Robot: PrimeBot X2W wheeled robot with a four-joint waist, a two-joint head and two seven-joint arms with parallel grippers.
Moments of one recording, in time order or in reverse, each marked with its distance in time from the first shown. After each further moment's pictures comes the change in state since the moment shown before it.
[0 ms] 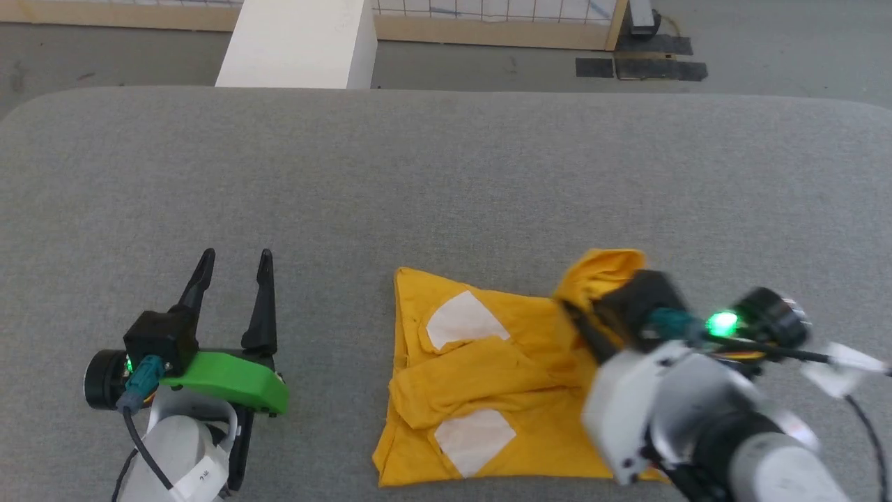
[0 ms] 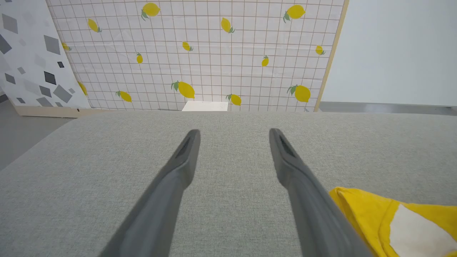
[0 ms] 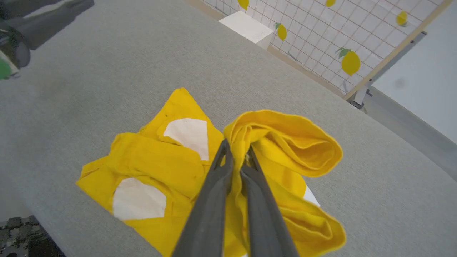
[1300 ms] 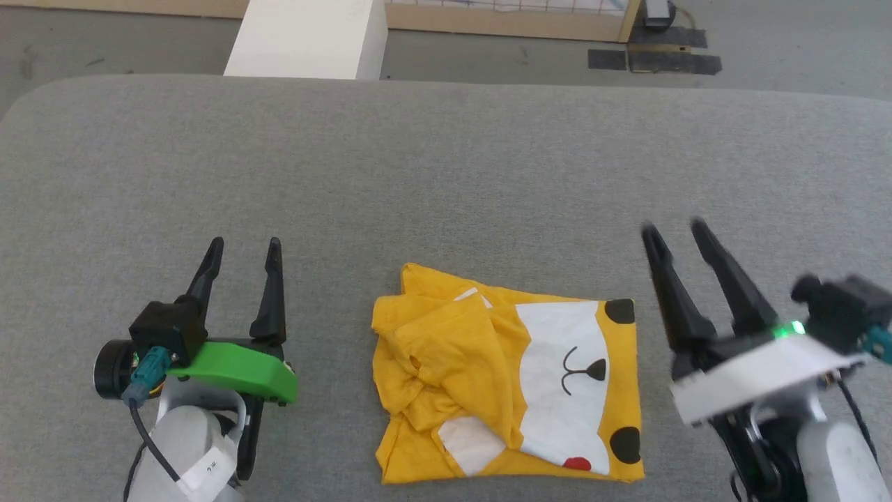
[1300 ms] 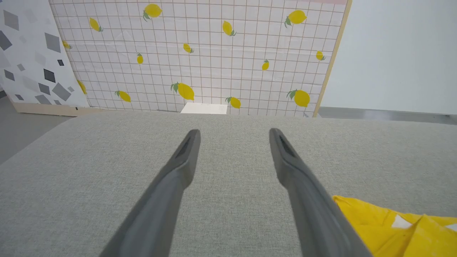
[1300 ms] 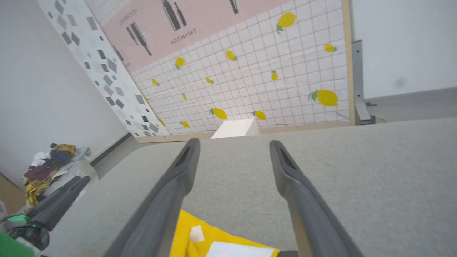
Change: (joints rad) left arm -0.023 -0.049 0.031 0.003 0.028 -0.026 0.000; right arm 0.048 0.133 -0.275 0.242 0.360 0.000 -0.695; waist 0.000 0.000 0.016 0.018
